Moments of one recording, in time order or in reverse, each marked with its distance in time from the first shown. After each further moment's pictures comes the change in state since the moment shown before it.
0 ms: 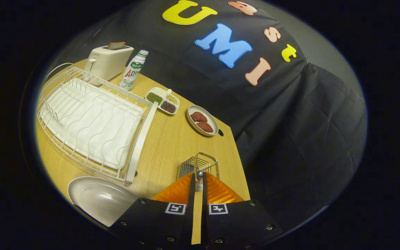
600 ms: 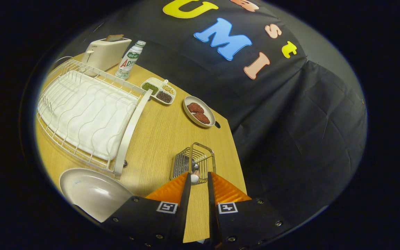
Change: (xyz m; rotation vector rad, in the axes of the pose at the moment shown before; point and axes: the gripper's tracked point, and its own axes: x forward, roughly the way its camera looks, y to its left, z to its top) arm 0.012 -0.001 -0.015 -0.025 0.049 -0.017
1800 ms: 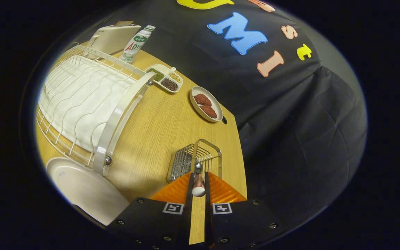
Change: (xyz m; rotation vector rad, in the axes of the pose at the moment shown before) arm 0.043 0.007 -0.016 -0.076 0.065 0.040
